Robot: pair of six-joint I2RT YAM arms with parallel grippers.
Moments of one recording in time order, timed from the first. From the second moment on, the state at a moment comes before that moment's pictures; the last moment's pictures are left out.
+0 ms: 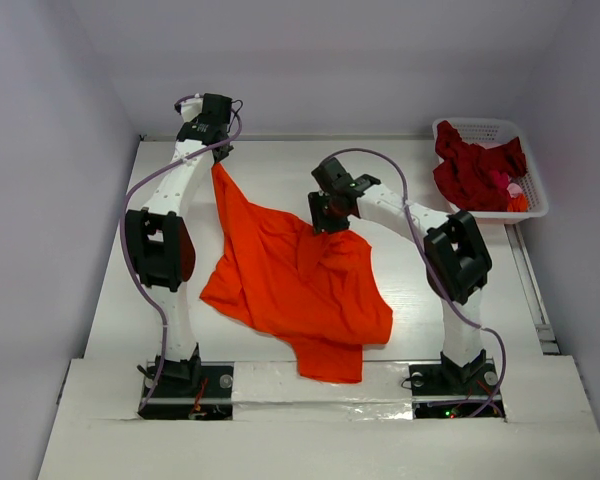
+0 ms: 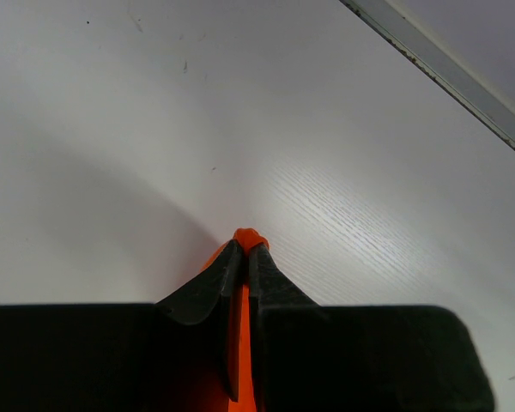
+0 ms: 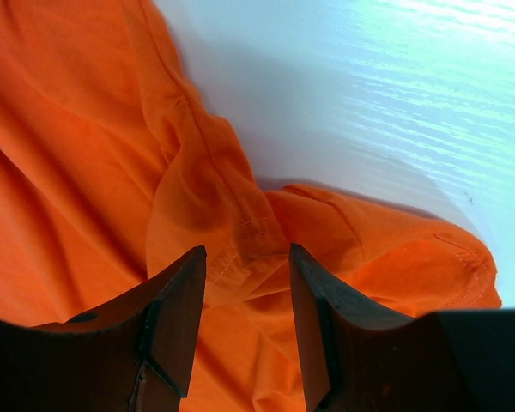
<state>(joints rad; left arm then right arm) -0.19 2.01 1.94 -0.77 -0.48 -0.69 0.64 2.01 1.63 -0.67 0.03 0.44</state>
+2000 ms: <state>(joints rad) -0.19 2.01 1.94 -0.77 -0.48 -0.69 0.61 2.01 1.57 -0.62 -0.05 0.47</state>
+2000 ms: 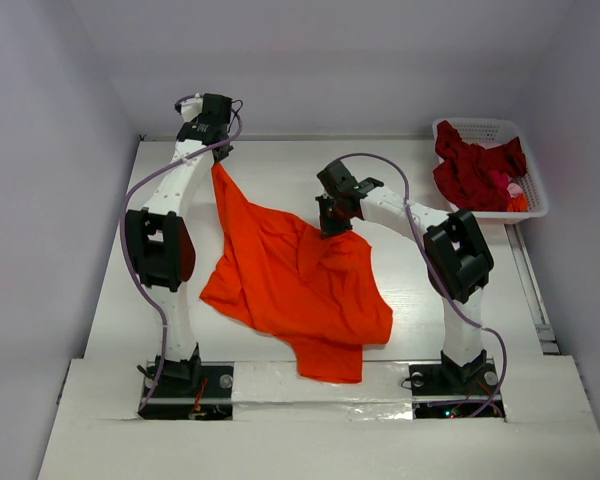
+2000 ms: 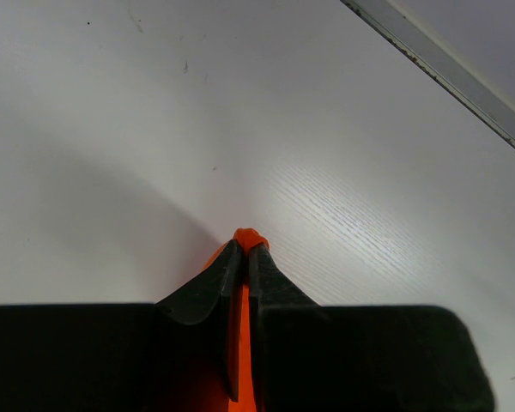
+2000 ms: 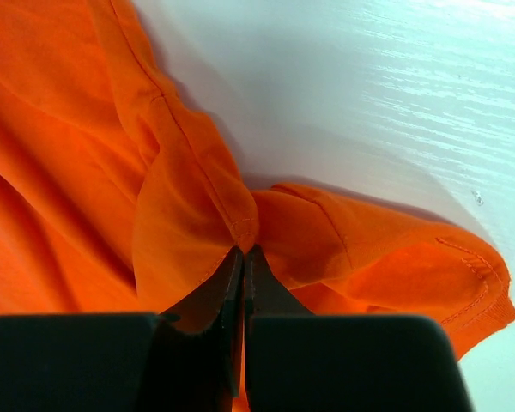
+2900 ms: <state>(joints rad) -0.15 1.95 2.21 -0.88 -0.46 -0.67 0.31 1.88 2.29 -0.95 -0.07 0.50</state>
